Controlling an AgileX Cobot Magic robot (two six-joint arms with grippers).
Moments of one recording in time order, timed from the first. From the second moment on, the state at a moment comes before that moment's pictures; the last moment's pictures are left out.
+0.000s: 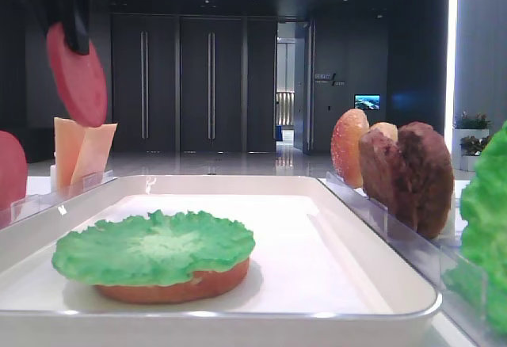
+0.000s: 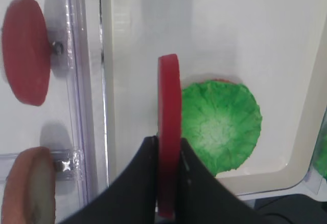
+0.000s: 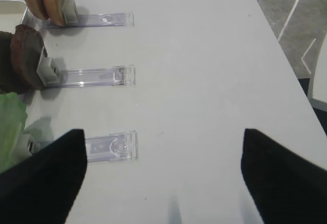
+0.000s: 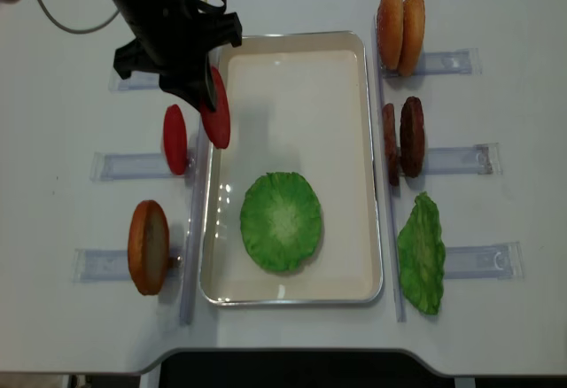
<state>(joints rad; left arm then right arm) -0.41 1.71 -1.44 -0.15 1.22 -0.42 -0.08 -0.01 -0.51 0.05 1.13 -0.08</state>
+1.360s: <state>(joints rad) -0.52 1.53 -0.76 -0.93 0.53 0.22 -0.08 -0.01 -0.51 0.05 1.13 -0.08</state>
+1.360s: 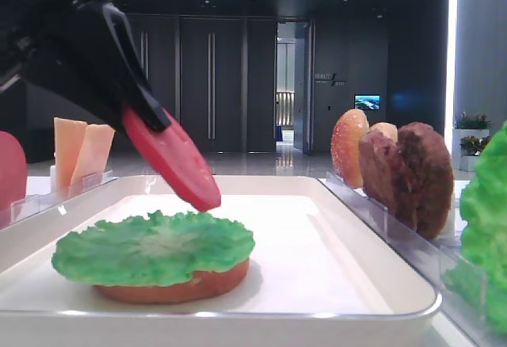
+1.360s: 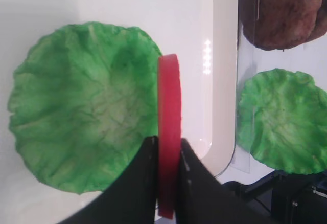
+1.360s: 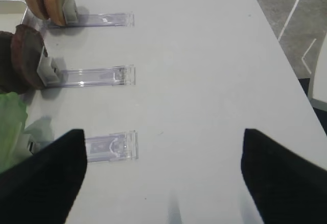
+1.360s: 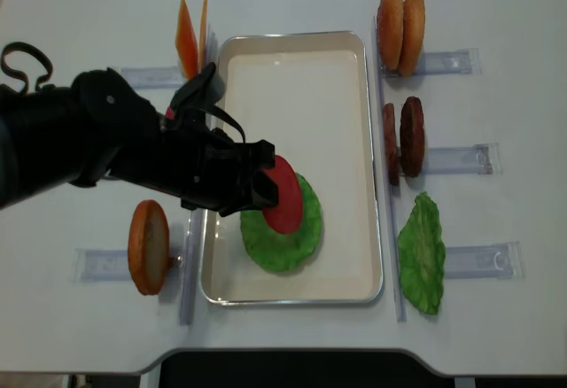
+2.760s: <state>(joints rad) -0.54 1.63 -0.76 -1.07 0.48 0.34 -0.08 -0.01 -0.51 0.05 1.13 -0.08</state>
